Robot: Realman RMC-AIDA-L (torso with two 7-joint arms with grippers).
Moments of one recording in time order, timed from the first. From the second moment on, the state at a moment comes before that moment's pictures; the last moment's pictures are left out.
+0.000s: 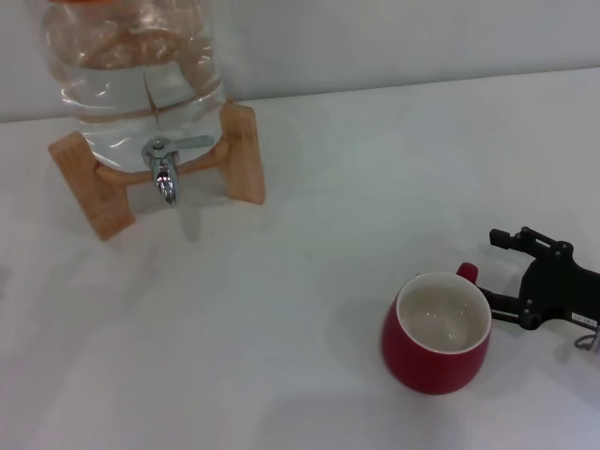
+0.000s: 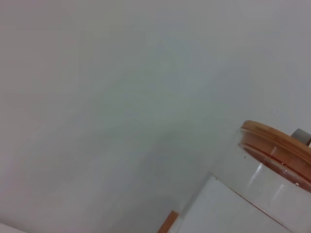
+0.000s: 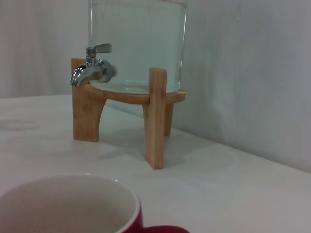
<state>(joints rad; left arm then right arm) -0.16 -2.06 0.52 0.80 -1.63 -1.53 1.41 0.21 2.01 2.14 0.44 -1.36 1.29 -2.44</state>
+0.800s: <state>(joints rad) -0.16 -2.07 0.52 0.80 -1.63 -1.53 1.41 0.24 2.01 2.14 0.42 -1.34 1.28 -2.44</state>
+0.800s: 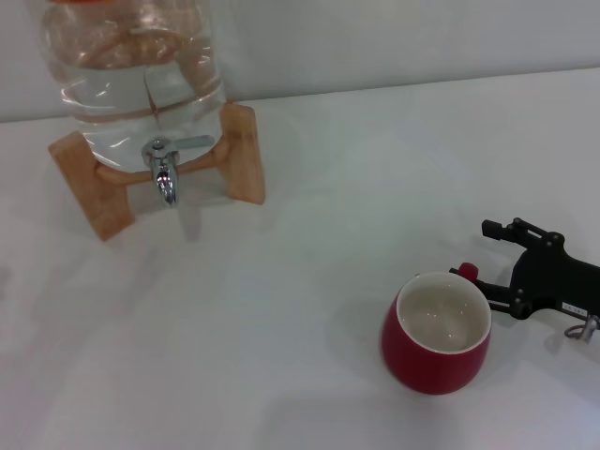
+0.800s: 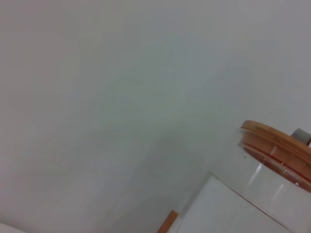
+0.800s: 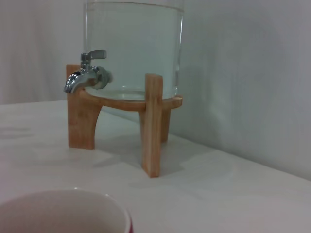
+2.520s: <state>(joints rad) -0.16 -2.07 0.52 0.80 -1.63 -1.53 1.41 0.23 2.01 2.14 0.40 -1.33 1.30 -2.49</state>
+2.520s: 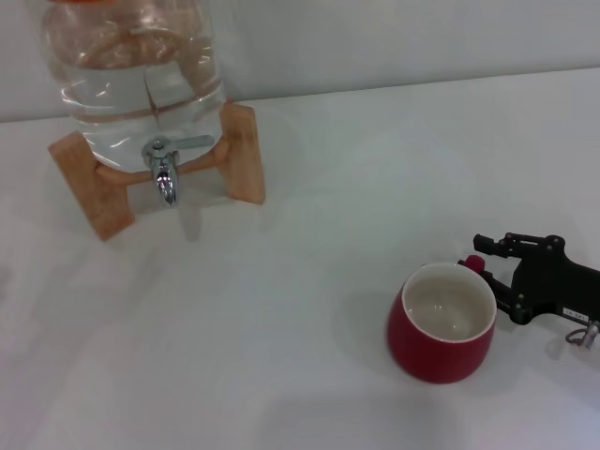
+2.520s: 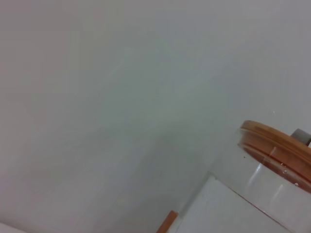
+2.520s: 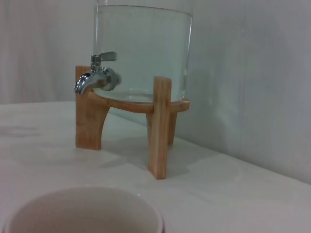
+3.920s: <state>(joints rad) -0.15 -2.07 0.52 0.80 -1.62 -1.53 1.41 0.29 2.01 1.95 0.40 -1.16 1.25 -2.47</state>
